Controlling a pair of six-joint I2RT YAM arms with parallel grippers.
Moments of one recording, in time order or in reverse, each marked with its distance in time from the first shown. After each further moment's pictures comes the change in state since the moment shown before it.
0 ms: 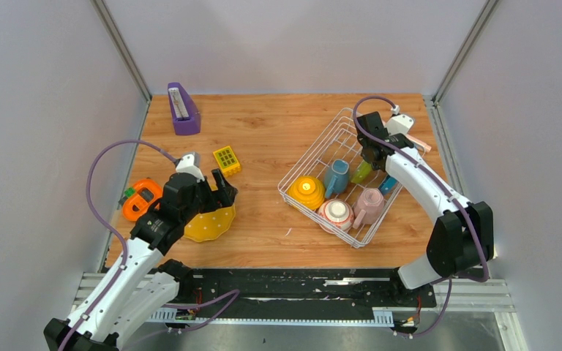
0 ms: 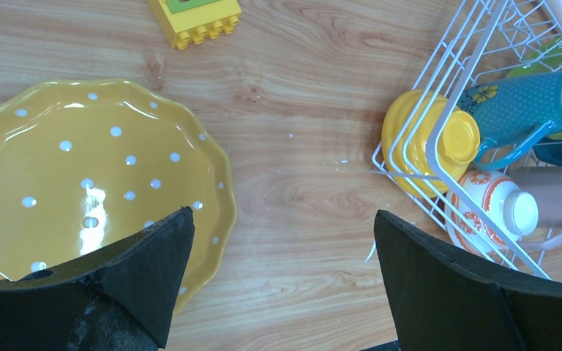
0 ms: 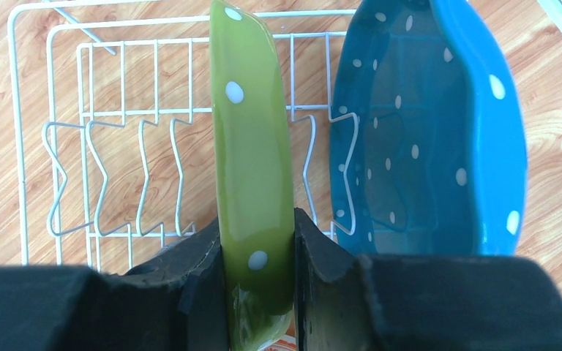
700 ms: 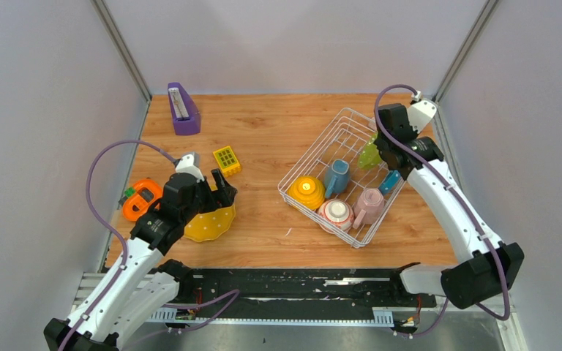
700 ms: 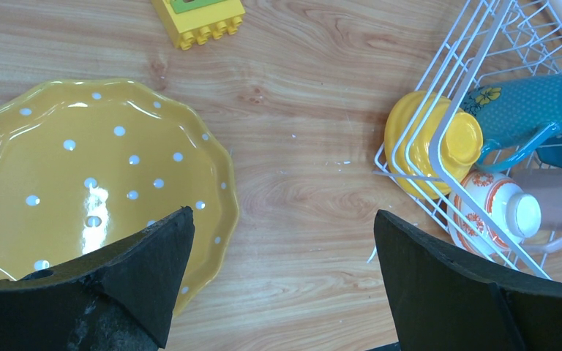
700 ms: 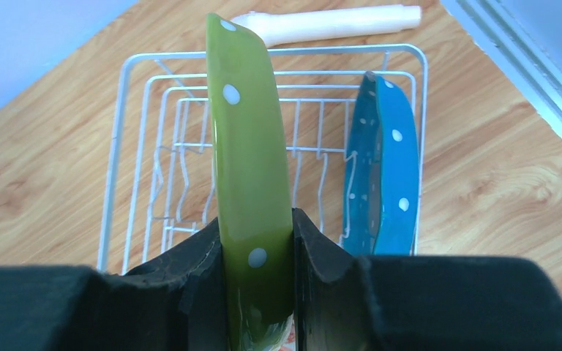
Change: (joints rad) left arm 0.000 0.000 0.000 -0.003 -0.008 -0.002; right arm -0.001 -0.209 0.077 -0.021 0.008 -0.106
